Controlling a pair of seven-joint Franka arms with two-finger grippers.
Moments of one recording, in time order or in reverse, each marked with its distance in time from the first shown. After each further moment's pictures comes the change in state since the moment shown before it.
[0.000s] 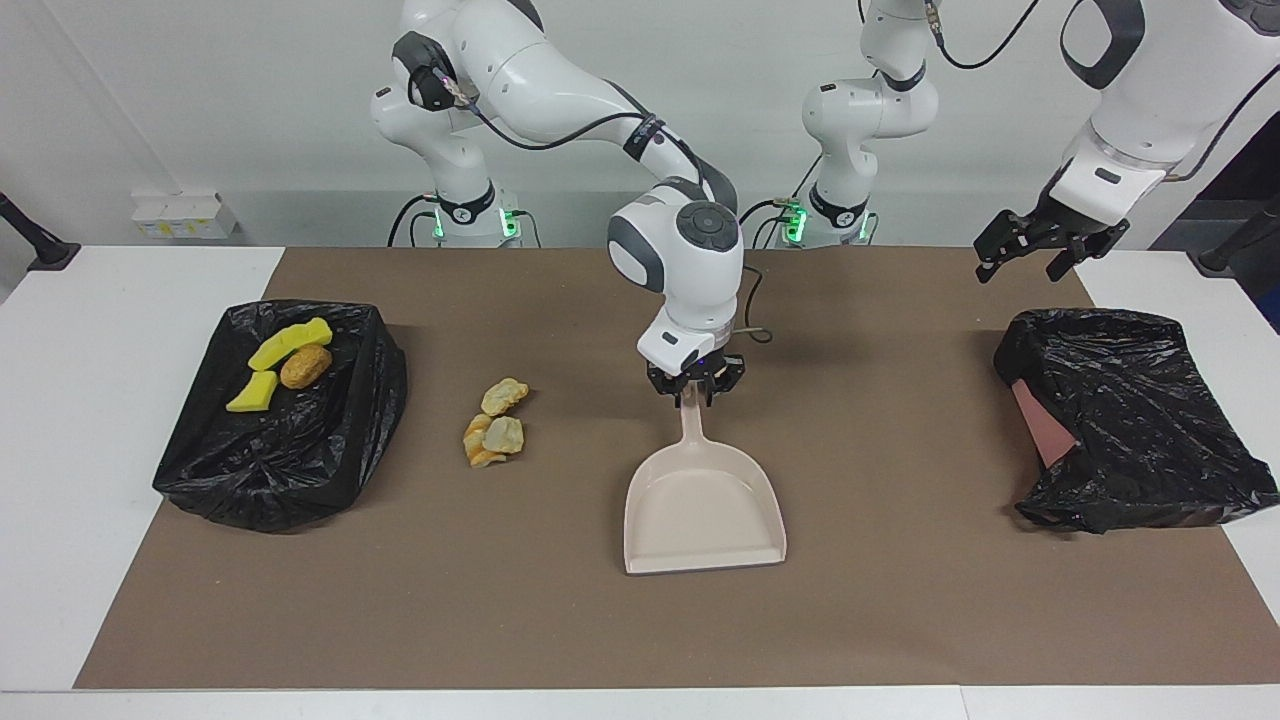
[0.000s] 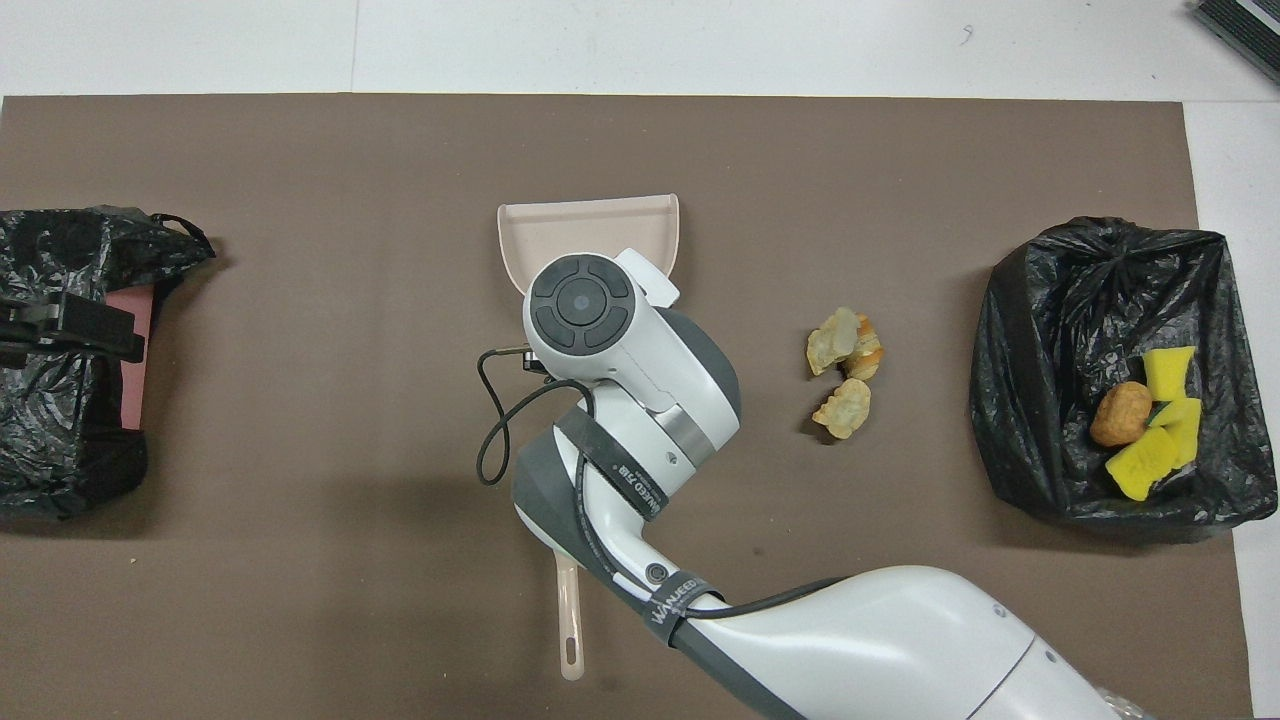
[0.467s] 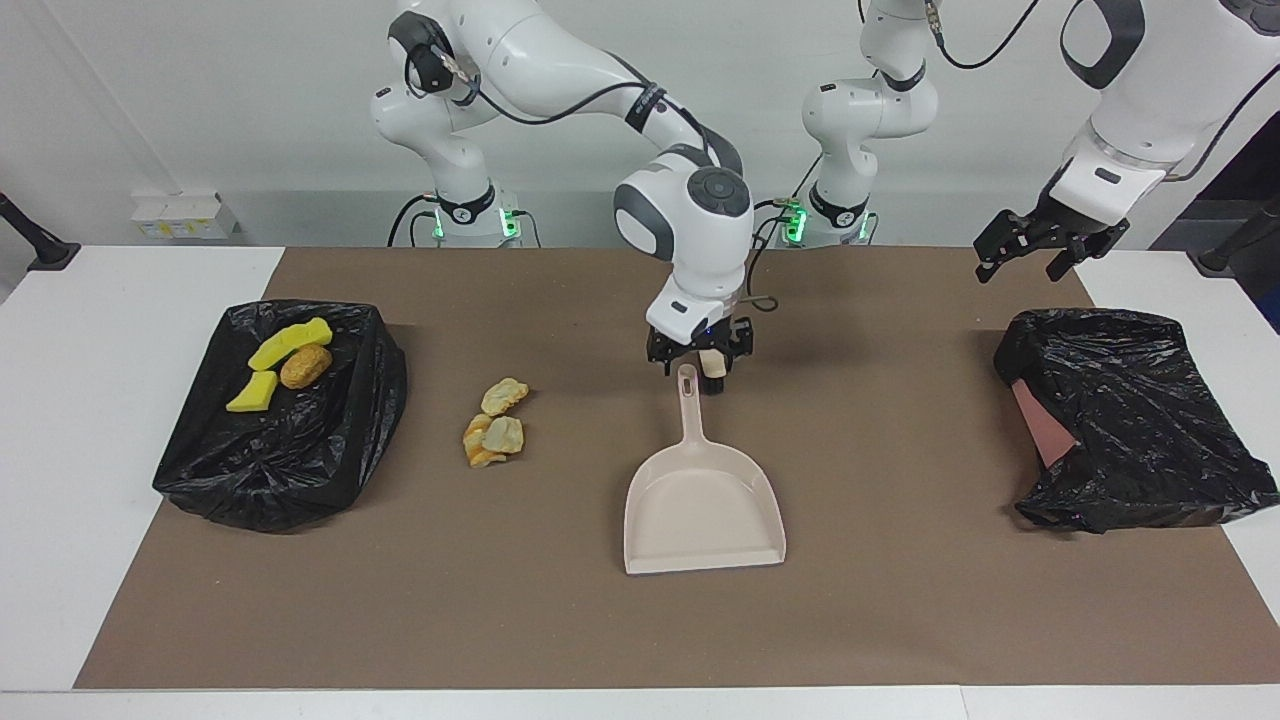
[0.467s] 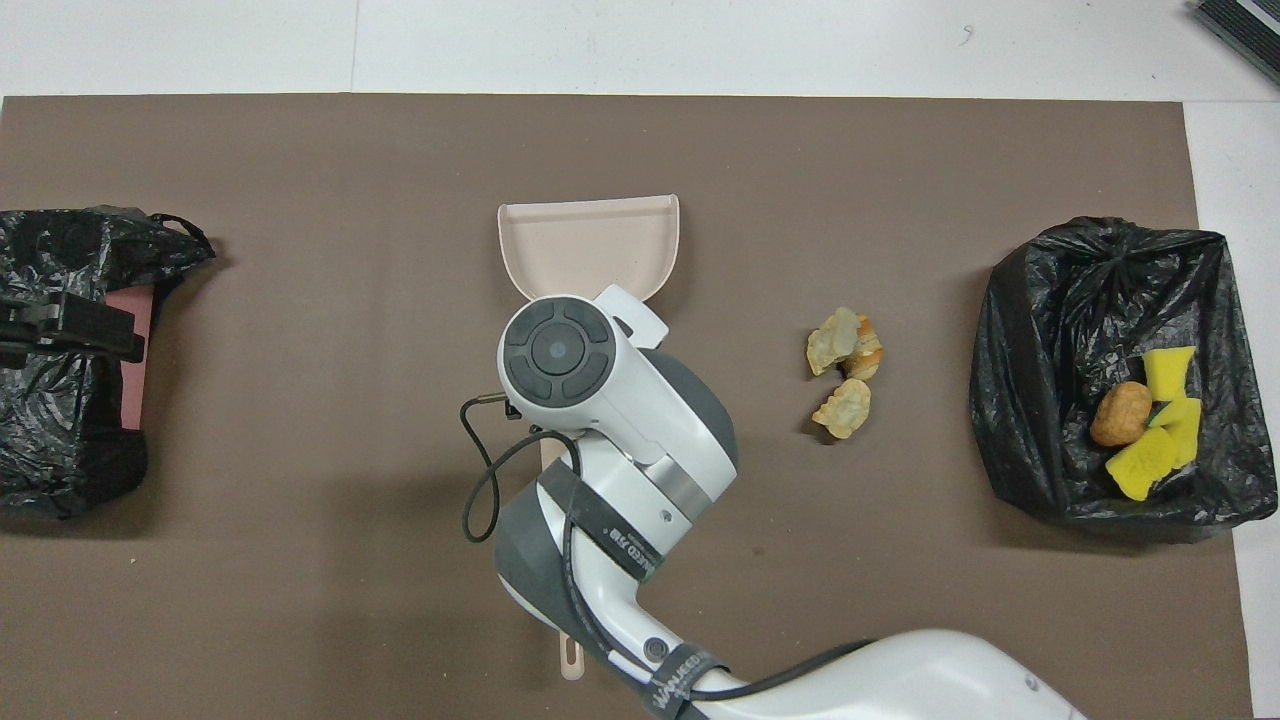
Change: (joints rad) left arm 0.000 0.000 0.000 0.000 0.000 0.000 0.000; right arm 0.008 -0.133 0.042 -0.130 0.038 -0.051 -0.001
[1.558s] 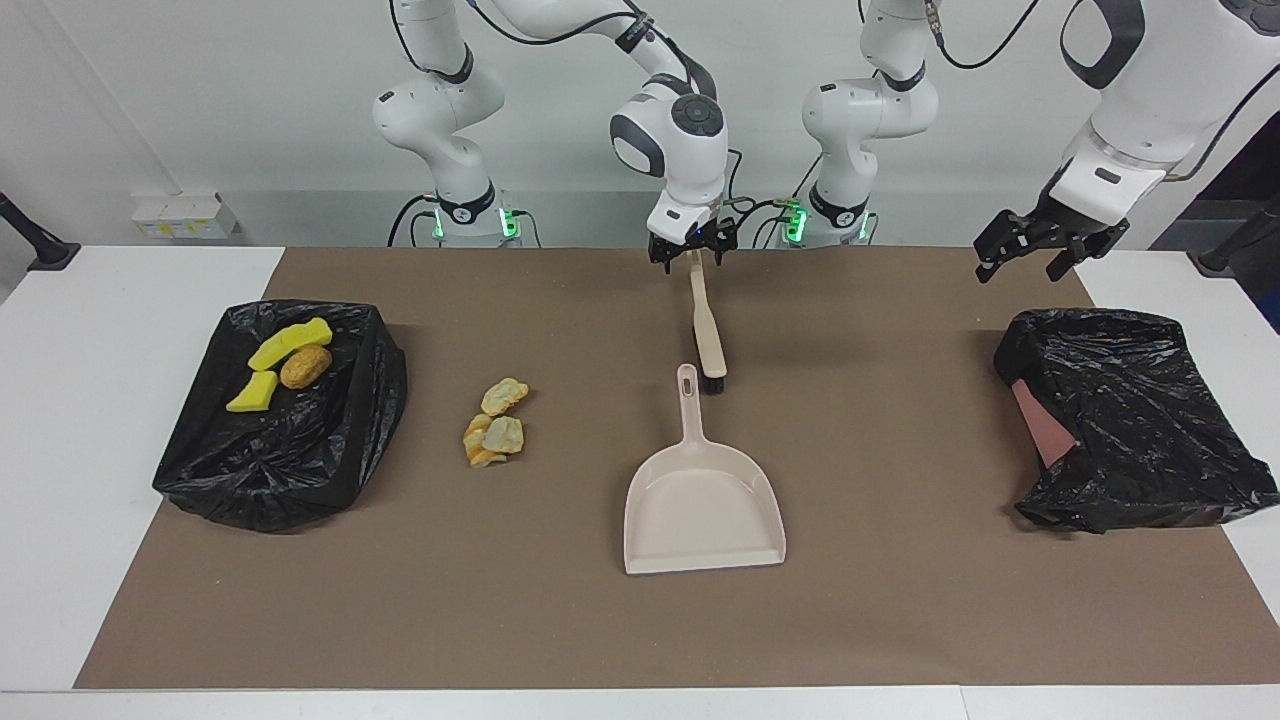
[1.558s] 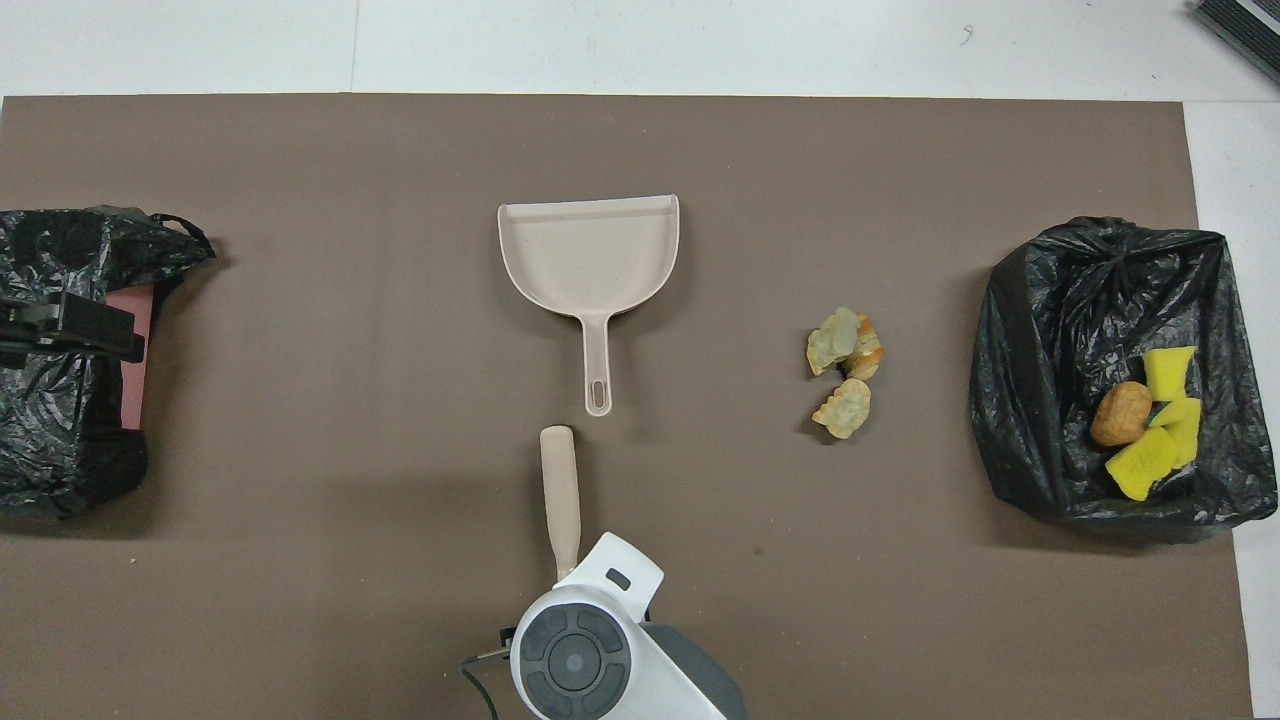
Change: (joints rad) left arm 0.000 0.000 0.000 0.000 0.000 0.000 0.000; right arm 0.168 -0.353 0.017 -0.606 0.264 0.247 0.003
